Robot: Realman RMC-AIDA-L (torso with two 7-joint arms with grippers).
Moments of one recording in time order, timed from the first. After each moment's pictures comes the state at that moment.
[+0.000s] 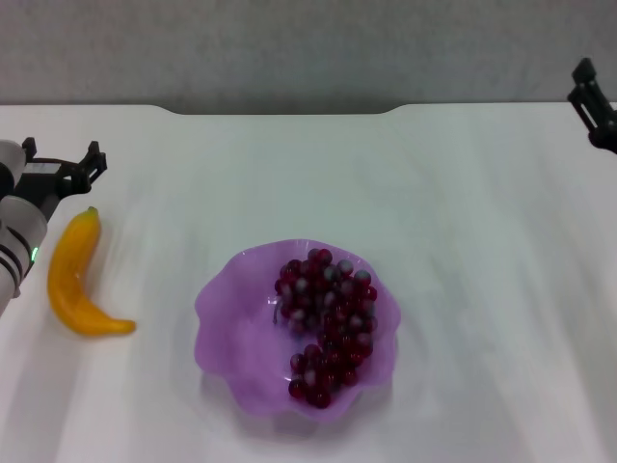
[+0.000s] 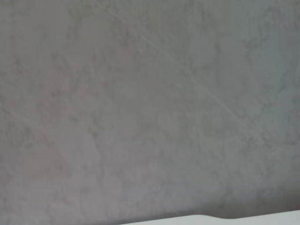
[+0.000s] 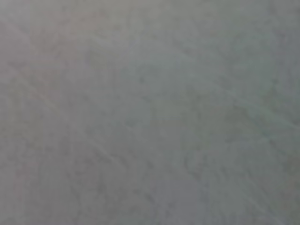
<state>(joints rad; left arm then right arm) -0.71 -2.03 -1.35 -0.14 2.48 0.61 0.01 0.46 2.01 -2.12 -0.39 0.79 -1.14 0.11</state>
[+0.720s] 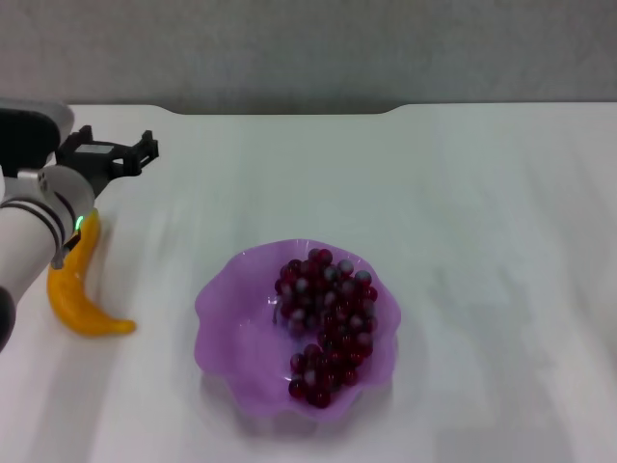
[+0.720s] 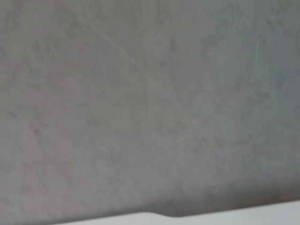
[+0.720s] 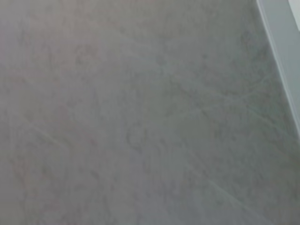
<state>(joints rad) -0.70 -2.01 -1.37 -0.38 2.48 0.32 0.05 0.42 2.01 -2.12 -0.32 0.85 -1.14 0.20</state>
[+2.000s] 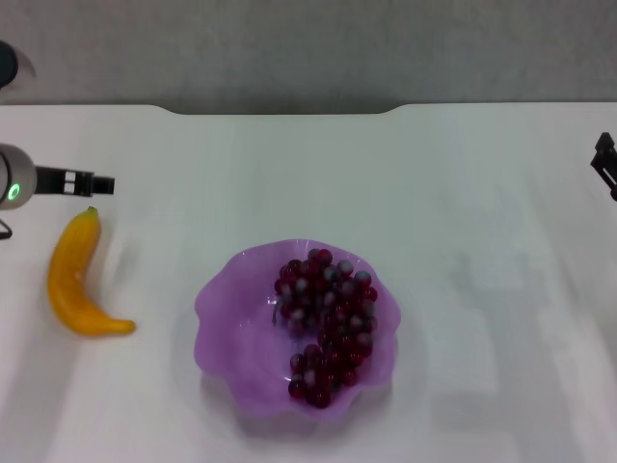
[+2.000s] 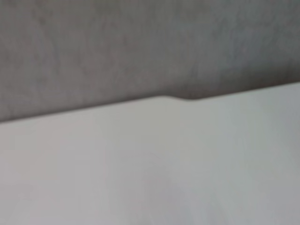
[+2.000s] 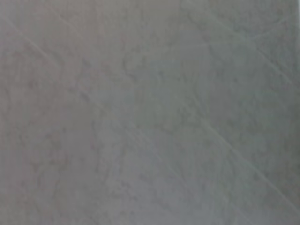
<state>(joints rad) -0.66 -2.03 -1.97 -0.91 2.84 -0.72 0.26 0.49 2.00 -2.10 -0.26 0.84 -0.93 0.11</state>
